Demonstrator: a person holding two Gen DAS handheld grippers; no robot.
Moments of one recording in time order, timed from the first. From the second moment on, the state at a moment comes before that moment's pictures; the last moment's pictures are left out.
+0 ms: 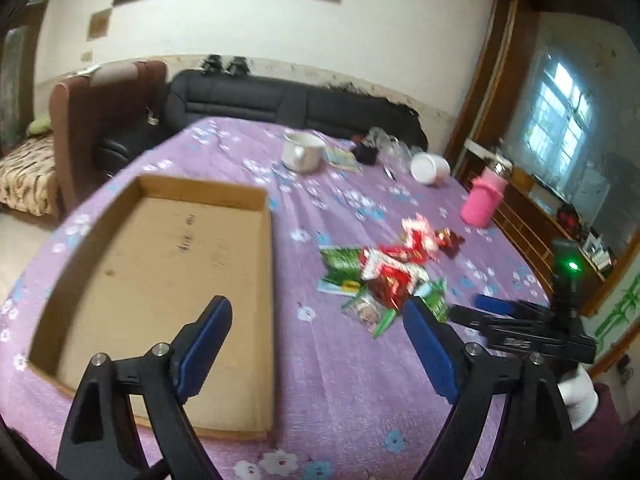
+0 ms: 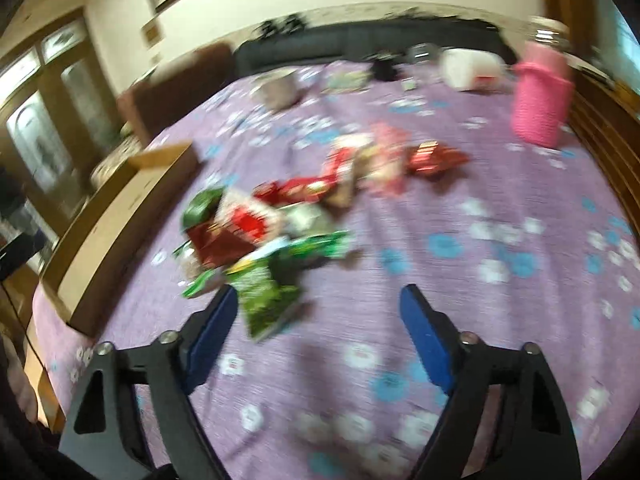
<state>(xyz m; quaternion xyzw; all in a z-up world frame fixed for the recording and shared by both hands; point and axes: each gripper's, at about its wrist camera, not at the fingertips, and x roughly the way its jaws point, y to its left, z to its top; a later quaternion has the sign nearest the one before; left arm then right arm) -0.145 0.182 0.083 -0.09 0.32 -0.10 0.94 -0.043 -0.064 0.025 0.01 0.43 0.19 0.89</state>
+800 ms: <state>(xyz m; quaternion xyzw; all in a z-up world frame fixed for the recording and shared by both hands) -0.061 0.092 0.006 0.07 0.44 -0.14 0.88 -0.029 -0.081 0.018 0.08 0.42 0.20 0.88</state>
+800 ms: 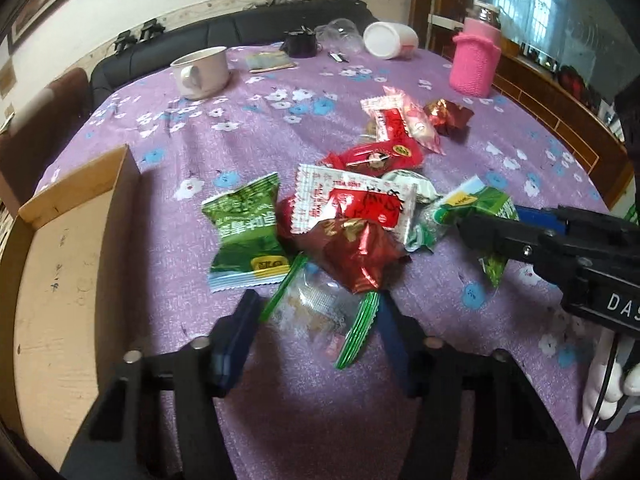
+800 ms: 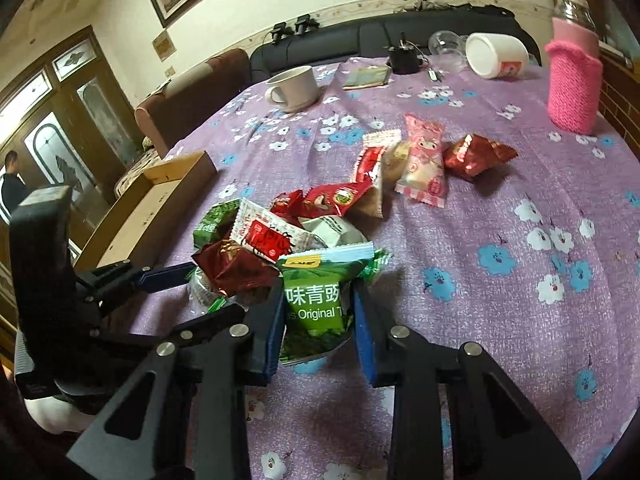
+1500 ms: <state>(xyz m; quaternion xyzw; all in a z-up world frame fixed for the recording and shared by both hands) -0.130 0.179 0.062 -0.07 0.37 -0.14 0.92 -0.038 -0.085 0.023 0.08 0.39 0.17 0.90</state>
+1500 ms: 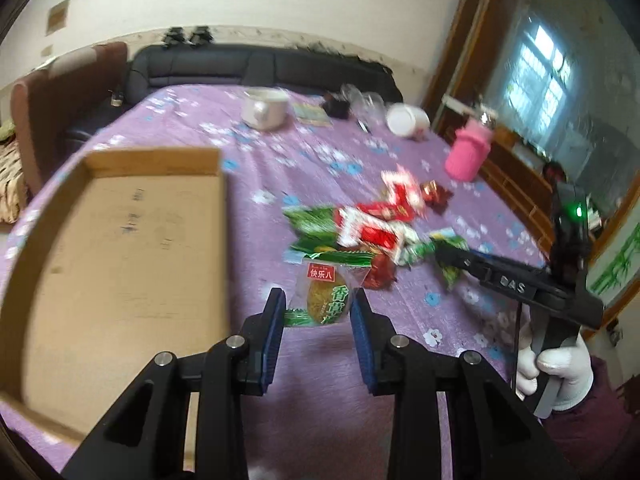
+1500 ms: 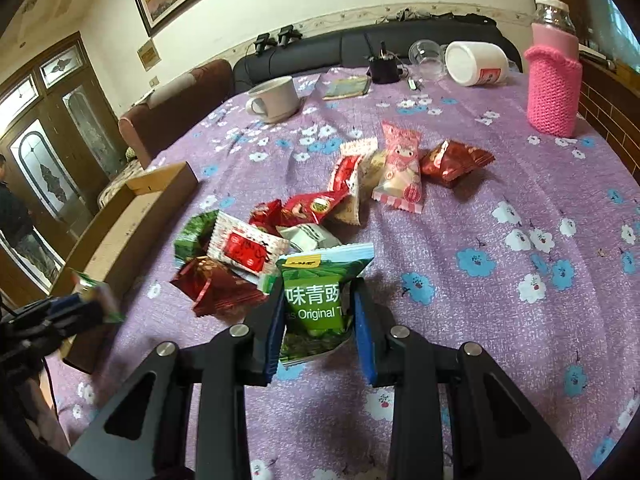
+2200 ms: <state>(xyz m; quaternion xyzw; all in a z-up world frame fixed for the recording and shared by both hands) -0.156 0.353 0.035 -0.18 0.37 0.02 0.91 -0.072 0.148 0.056 0.01 0.44 0.39 0.80</state>
